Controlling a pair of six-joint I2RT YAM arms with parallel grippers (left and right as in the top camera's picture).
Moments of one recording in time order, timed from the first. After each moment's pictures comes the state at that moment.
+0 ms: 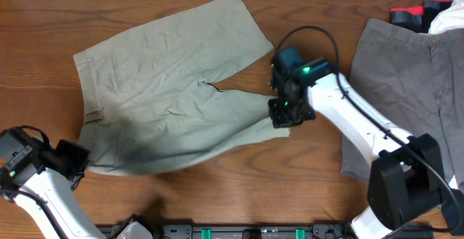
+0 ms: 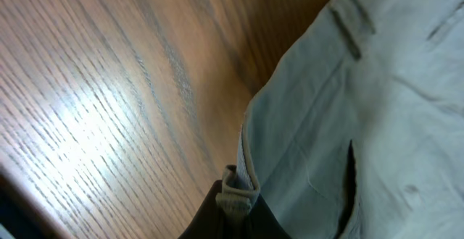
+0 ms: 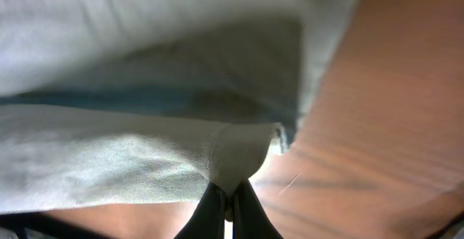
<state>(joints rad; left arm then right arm) 0.83 1.14 0.83 -0.93 0.18 -0.35 0.45 1.78 1.35 -1.09 -0.17 0.28</state>
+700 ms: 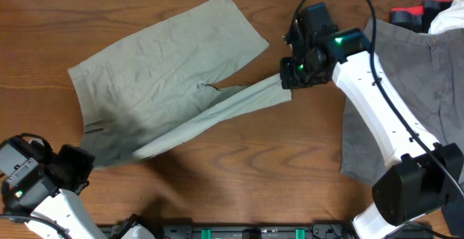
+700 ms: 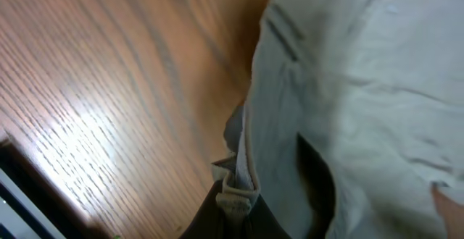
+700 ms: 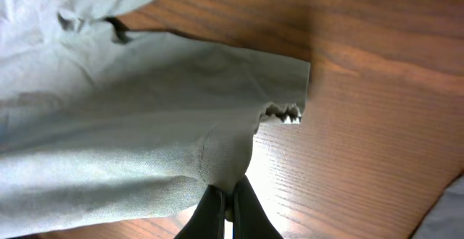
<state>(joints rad) 0.83 0.96 0.89 -1.09 0.23 -0.31 0.35 1.78 1.63 -1.10 -0.18 0.24</state>
